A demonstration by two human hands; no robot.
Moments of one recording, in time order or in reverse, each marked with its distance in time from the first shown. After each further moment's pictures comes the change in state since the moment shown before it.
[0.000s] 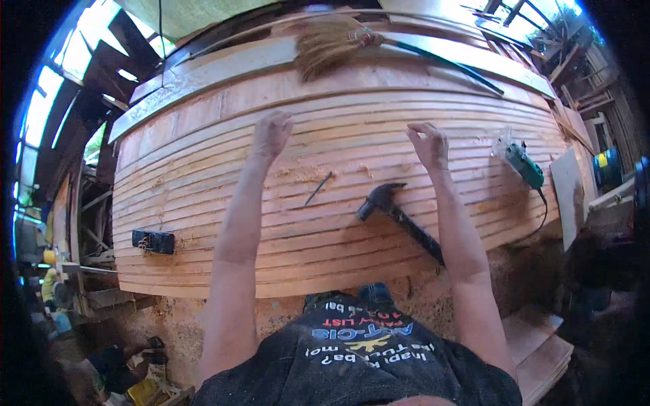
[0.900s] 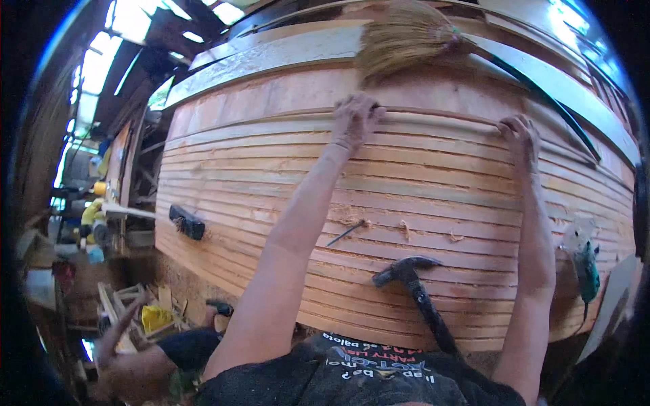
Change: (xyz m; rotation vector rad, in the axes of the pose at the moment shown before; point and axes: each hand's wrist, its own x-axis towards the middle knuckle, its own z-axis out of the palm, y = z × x) left_hand 0.074 -0.001 0.100 0.177 0.145 0.012; right_hand 0.162 0.131 0.056 -0.156 -0.023 -0.455
